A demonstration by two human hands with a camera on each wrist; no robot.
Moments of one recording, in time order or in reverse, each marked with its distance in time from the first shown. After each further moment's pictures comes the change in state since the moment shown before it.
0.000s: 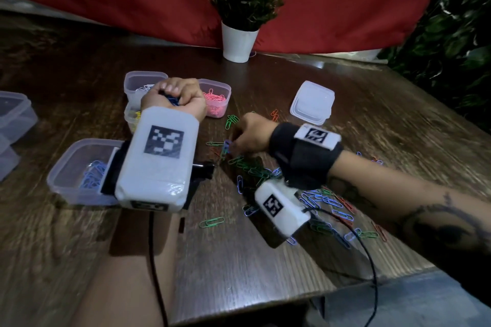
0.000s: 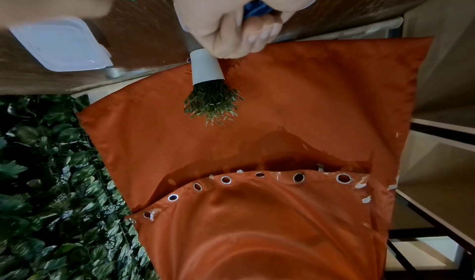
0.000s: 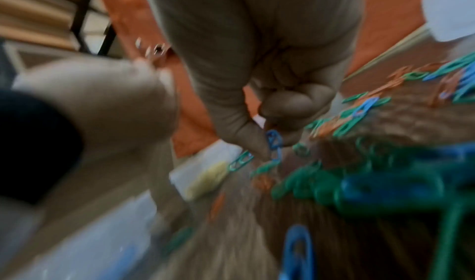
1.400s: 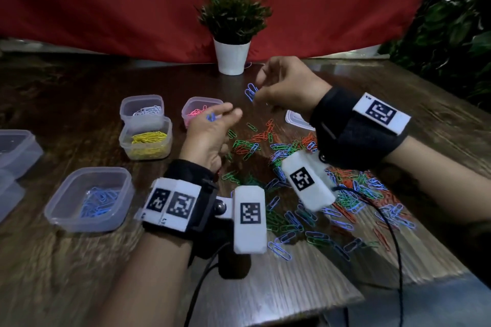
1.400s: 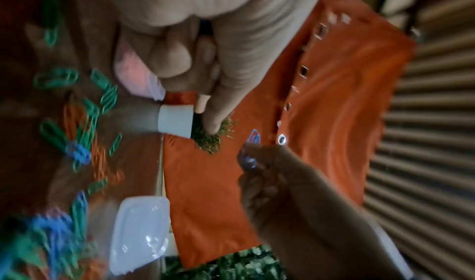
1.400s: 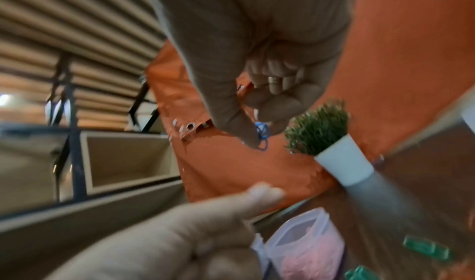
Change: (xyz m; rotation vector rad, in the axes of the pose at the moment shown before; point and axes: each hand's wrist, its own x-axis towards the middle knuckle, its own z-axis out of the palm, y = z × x) left_hand 0.001 -0.062 -0.023 1.441 0.027 0.176; right_hand -0.026 0.013 -0.080 0.400 0.456 -0.226
